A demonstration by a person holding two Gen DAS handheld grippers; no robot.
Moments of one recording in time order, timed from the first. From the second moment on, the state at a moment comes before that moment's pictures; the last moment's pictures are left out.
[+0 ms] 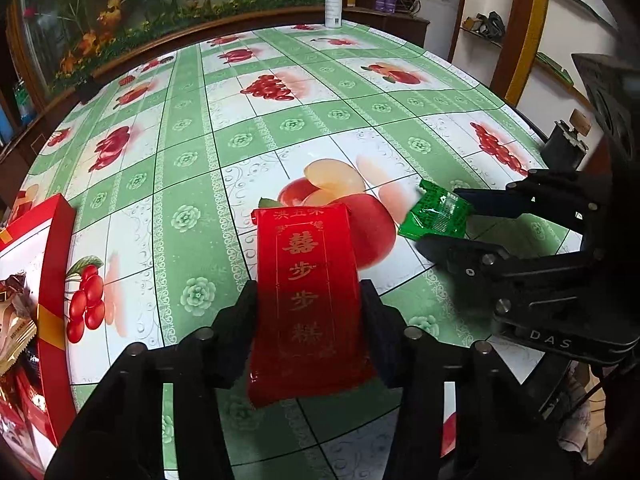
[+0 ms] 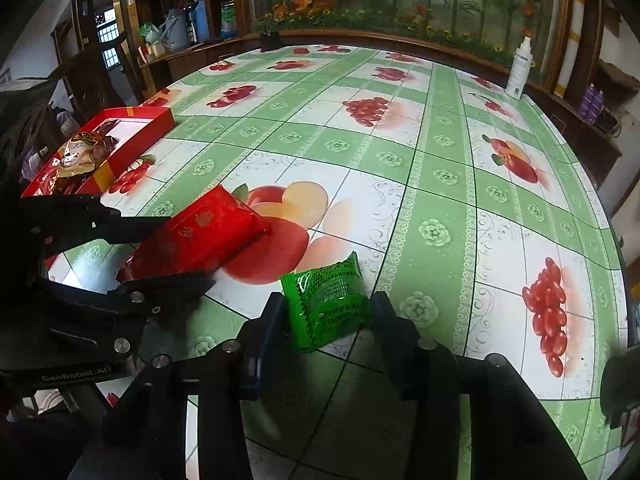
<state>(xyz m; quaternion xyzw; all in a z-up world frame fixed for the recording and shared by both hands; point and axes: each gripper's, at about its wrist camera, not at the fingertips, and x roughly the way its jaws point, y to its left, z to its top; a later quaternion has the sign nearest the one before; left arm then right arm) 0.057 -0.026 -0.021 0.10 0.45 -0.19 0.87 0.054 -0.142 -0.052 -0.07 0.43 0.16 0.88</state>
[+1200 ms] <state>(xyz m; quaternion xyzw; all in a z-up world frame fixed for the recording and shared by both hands) 0.023 0.036 0.046 0.03 0.37 -0.16 0.92 0.050 -0.166 -0.031 0.08 0.44 0.18 0.88</state>
